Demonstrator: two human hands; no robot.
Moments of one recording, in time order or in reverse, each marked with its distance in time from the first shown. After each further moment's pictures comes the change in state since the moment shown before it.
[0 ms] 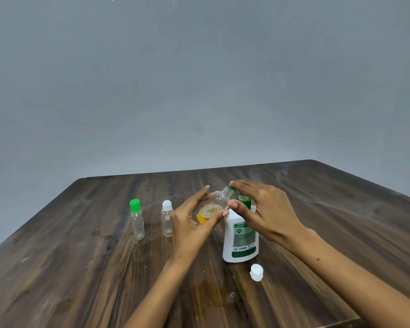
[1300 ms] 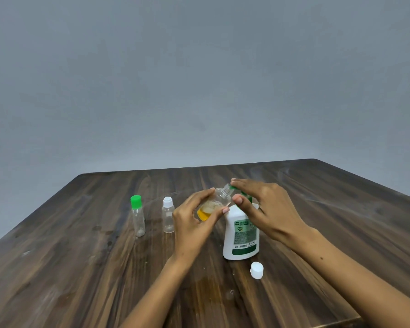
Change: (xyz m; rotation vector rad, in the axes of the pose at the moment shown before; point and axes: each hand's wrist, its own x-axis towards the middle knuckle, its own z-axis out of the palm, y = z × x) left_hand -0.001 -0.002 0.002 0.089 0.024 0.091; right_hand 0.000 0.003 0.000 0.093 -0.053 0.042
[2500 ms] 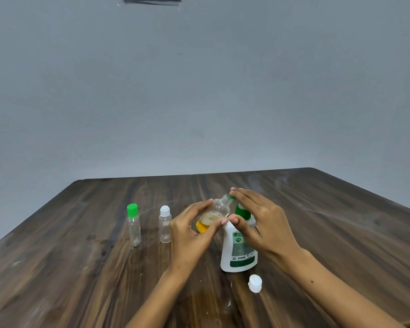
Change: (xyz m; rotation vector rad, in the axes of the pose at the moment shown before) left_hand -0.001 0.001 -0.002 -0.016 -0.023 0.010; right_hand -0.008 0.010 0.022 -0.029 0.132 -0.066
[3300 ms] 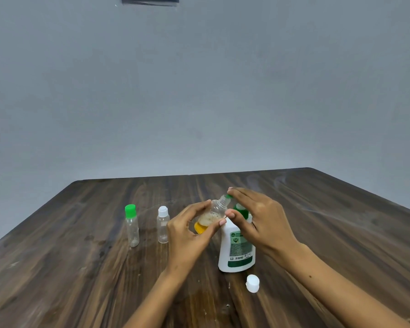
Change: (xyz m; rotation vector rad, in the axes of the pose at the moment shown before) left_hand 0.000 0.002 0.001 -0.021 -0.006 -0.026; right_hand 0.007 -0.003 -0.006 -0.102 0.050 -0.041
